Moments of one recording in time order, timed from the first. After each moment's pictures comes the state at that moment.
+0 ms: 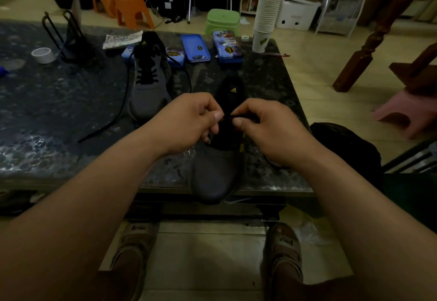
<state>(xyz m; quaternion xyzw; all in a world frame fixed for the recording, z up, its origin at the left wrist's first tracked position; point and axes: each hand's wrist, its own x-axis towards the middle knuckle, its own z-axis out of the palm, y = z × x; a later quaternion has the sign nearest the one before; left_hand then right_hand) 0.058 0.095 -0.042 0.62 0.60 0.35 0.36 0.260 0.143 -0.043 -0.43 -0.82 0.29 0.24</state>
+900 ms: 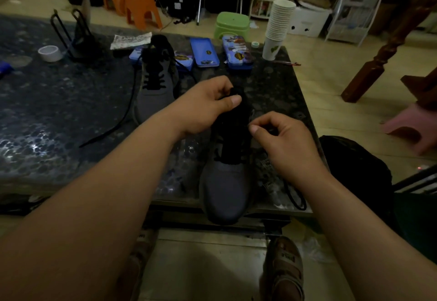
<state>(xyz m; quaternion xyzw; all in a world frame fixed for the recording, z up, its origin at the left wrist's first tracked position) 0.045 0.164 -0.048 0.62 0.55 0.40 0.40 0.256 0.155 -0.064 -0.49 -0.71 0.37 0.35</state>
